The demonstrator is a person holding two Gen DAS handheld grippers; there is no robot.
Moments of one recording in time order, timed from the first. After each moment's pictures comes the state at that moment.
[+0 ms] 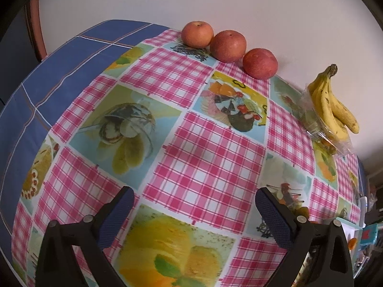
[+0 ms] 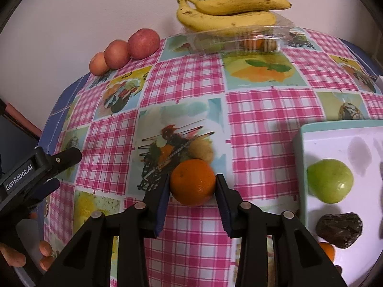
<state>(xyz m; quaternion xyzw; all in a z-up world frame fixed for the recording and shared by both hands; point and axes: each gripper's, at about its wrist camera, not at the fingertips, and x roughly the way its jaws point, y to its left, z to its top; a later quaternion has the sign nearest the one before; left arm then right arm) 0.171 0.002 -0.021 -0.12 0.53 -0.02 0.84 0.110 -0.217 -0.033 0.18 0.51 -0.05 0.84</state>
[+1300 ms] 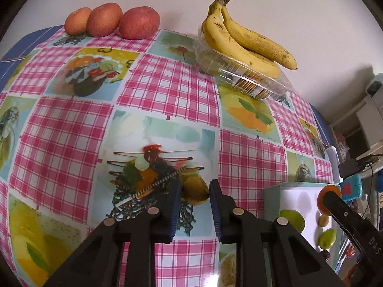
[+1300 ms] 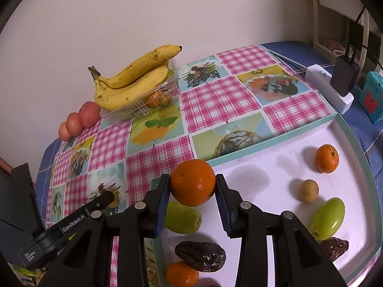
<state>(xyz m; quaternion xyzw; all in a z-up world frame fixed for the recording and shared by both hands) 0.156 -0.147 -0.043 -0.09 0.54 -0.20 0.81 0.052 -0.355 0.013 0.24 0.43 -0.15 0.85</state>
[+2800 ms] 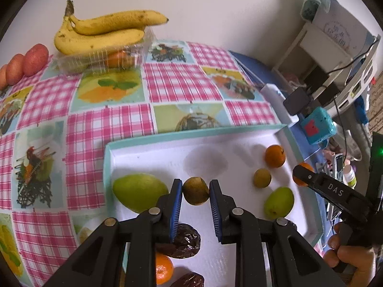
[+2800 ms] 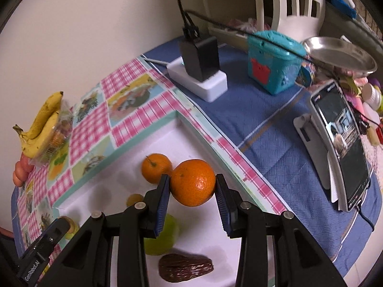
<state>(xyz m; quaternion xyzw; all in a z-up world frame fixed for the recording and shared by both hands) 0.063 -0.294 -0.016 0.02 0.53 -0.33 0.78 -0.059 -0.500 0.004 0.29 0.43 -0.33 0.79</state>
